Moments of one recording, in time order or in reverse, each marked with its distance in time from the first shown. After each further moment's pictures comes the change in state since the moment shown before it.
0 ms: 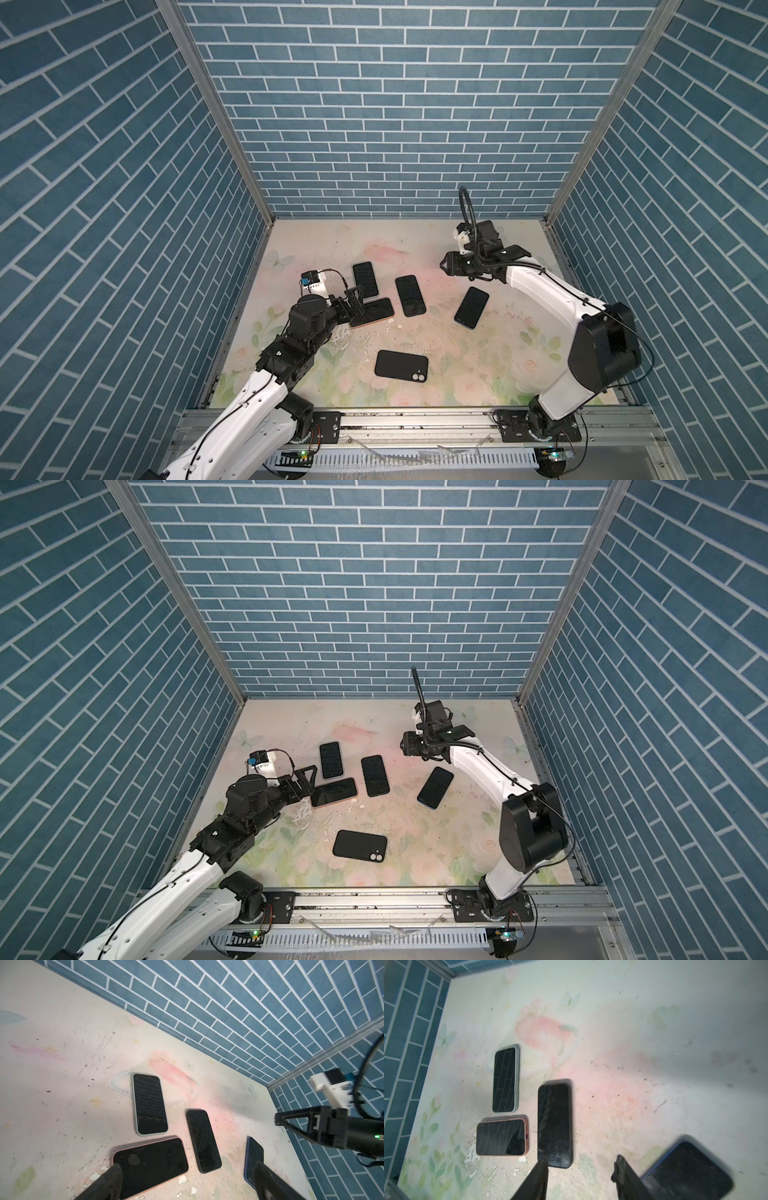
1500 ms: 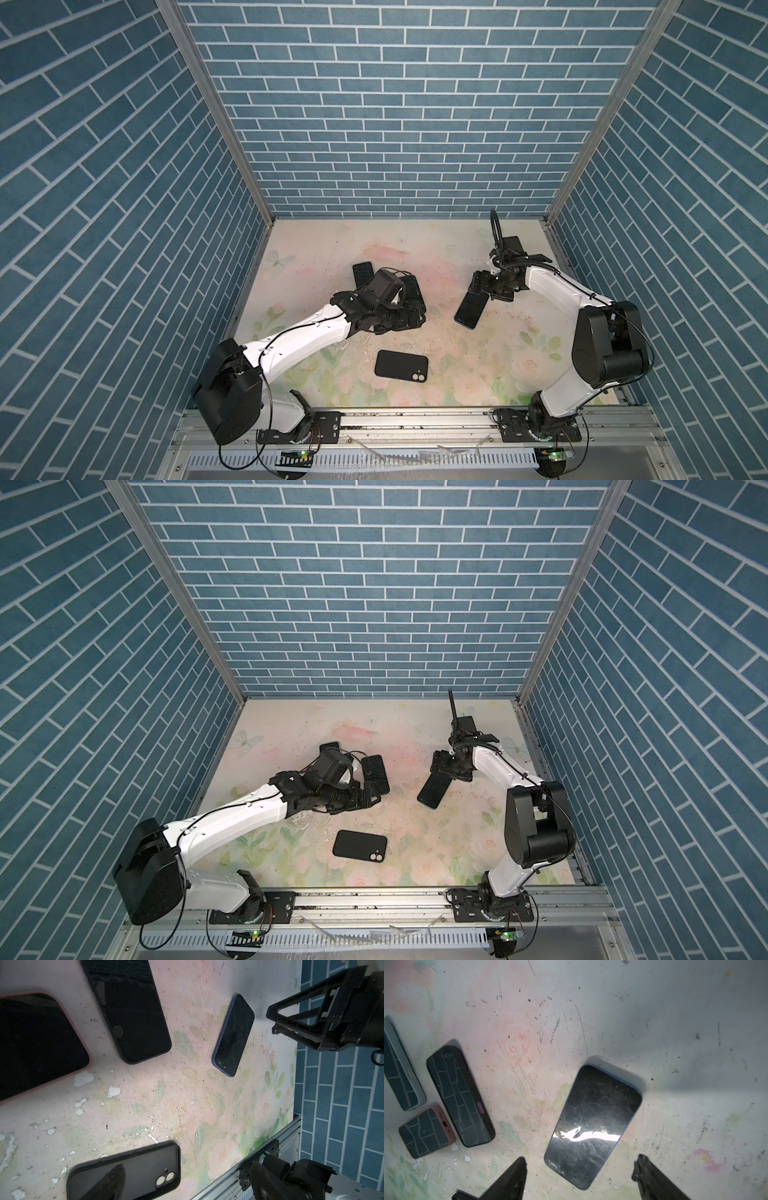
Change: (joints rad) left arm -0.319 0.682 0.473 -0.315 0.332 -0.154; right arm -0.245 0.066 -0.153 -0.184 -0.093 0.018
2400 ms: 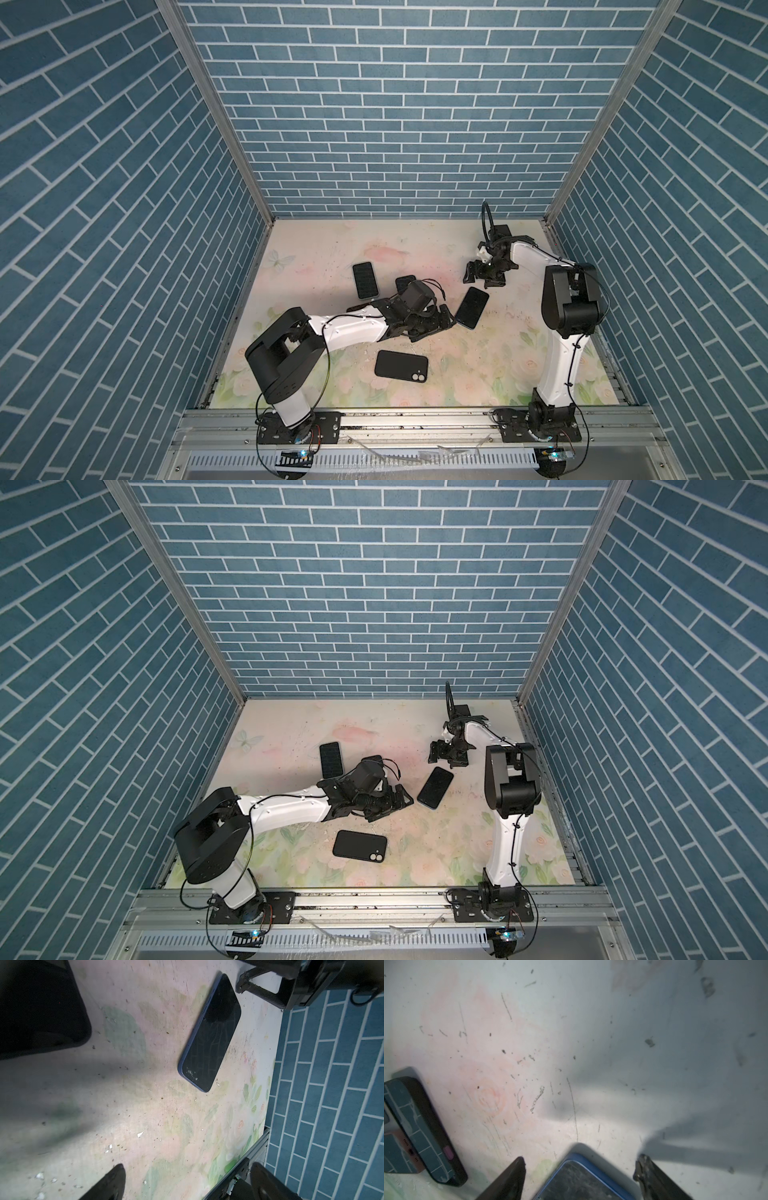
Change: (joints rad) left arm -0.140 0.299 -0.016 0.438 0.028 -0.305; right arm -0.065 0.424 0.378 -0.103 -0.088 -0.228
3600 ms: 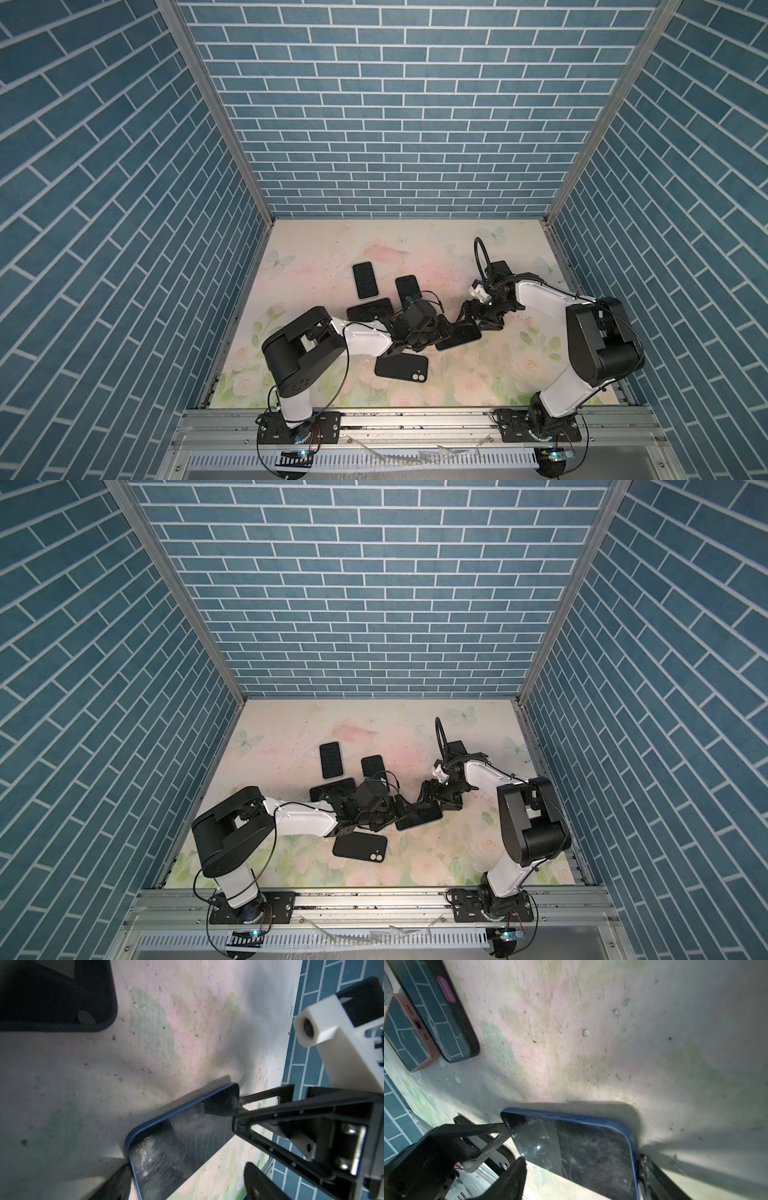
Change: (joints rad) left arm -0.060 0.080 -0.139 0.283 -0.143 -0.119; right arm 0.126 -0.420 -0.578 0.087 -0.174 0.133
